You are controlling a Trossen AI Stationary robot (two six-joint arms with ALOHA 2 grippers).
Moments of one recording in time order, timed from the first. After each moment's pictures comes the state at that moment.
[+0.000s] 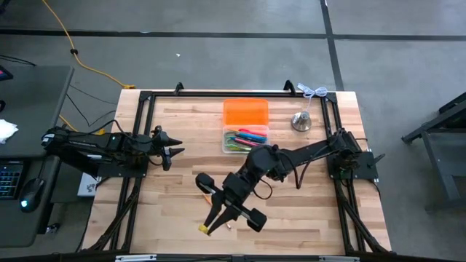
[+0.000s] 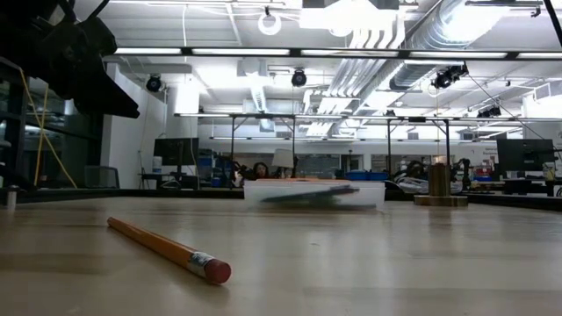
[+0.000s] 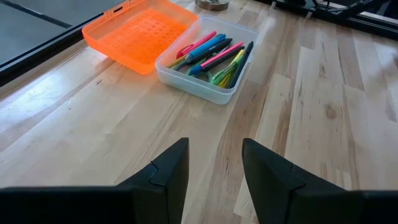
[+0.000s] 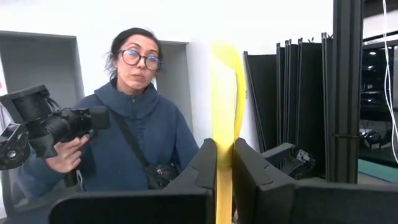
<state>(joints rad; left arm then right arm) -0.12 0.37 0.30 -0.42 -0.40 -0.35 0.34 1.99 2.01 0.31 -0.62 0.24</state>
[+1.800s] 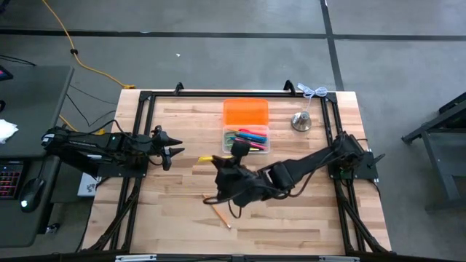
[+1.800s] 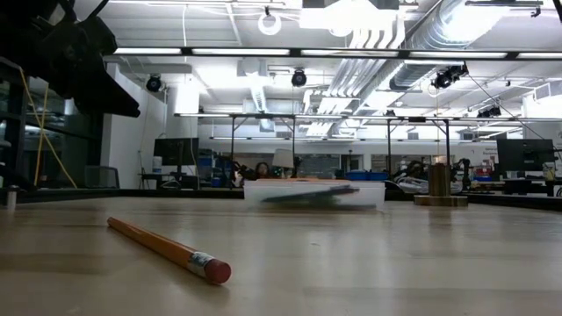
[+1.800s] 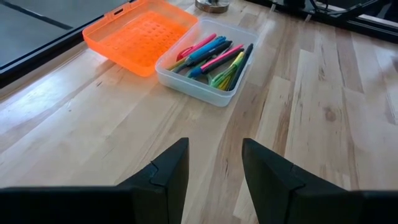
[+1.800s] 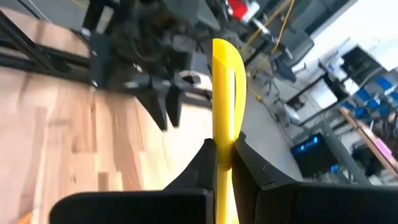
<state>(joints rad) -0.12 0.37 0.30 -0.41 -0.41 -0.35 0.43 1.98 2.01 -0.56 0.95 -0.16</state>
